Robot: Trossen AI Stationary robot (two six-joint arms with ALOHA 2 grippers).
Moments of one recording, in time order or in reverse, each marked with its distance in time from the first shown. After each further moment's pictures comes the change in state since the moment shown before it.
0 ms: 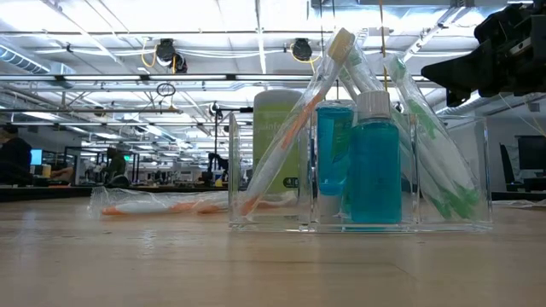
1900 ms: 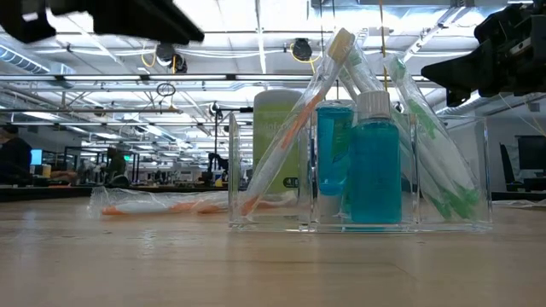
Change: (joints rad) left arm 0.136 0.063 0.000 -0.156 -0.674 0.576; right arm 0.000 0.000 0.000 0.000 0.000 0.000
